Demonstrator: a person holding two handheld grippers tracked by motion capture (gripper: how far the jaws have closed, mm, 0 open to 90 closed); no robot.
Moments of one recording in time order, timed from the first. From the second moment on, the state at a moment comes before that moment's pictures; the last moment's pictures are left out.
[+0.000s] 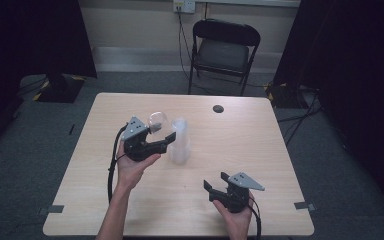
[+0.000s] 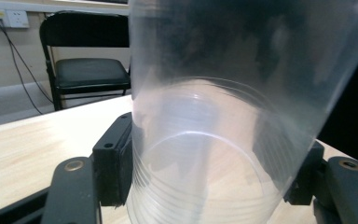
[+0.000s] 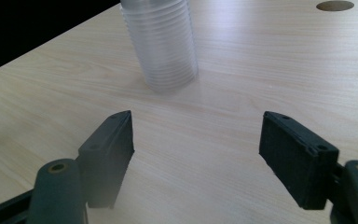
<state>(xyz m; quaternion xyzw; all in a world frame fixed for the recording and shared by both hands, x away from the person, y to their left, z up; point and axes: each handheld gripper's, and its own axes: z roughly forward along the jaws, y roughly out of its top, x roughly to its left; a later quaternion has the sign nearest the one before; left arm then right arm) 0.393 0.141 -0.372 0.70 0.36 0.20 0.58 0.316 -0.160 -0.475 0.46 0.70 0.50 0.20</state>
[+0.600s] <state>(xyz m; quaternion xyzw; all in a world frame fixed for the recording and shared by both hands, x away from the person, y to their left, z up) 0.362 0.137 -0.401 0.71 0.35 0.16 0.59 0.313 -0.150 -0.472 0.42 0.72 0.51 0.20</state>
